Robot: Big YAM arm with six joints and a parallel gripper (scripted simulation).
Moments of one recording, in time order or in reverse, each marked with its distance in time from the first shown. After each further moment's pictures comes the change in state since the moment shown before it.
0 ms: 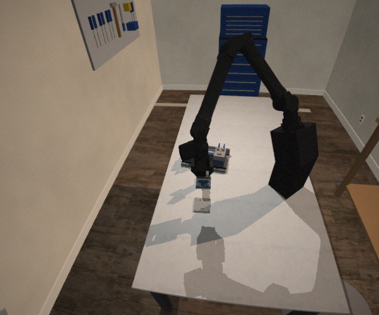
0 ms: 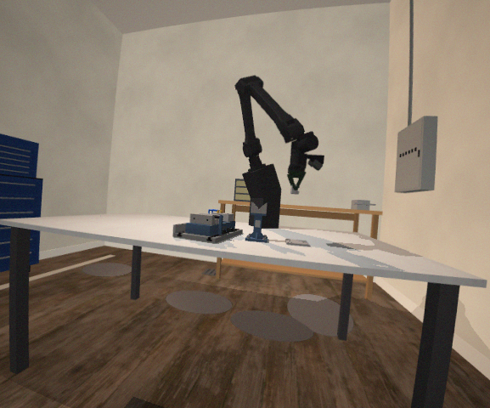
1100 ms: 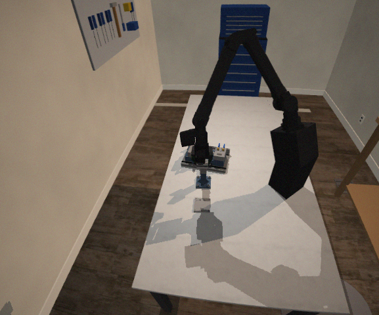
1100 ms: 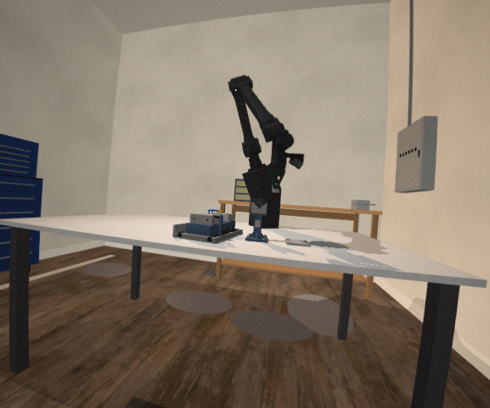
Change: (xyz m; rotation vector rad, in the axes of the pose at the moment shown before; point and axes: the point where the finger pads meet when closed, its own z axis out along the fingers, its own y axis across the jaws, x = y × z) arm 0.080 -0.007 0.000 -0.002 -0.005 0.004
